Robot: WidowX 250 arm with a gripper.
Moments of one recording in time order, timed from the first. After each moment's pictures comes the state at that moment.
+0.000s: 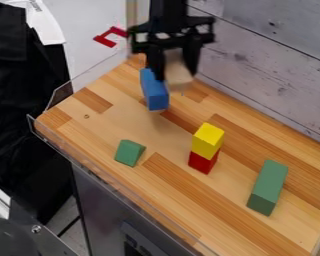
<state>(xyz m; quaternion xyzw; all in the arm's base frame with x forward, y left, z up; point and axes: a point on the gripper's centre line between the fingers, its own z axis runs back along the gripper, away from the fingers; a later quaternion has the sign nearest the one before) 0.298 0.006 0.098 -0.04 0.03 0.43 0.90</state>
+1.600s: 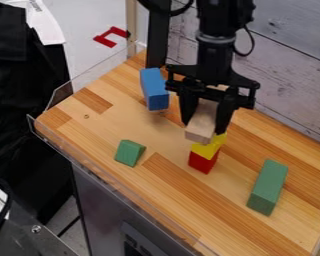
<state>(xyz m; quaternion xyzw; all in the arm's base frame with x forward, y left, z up) 0.280 -0.050 0.065 -0.06 0.04 0.11 0.99</state>
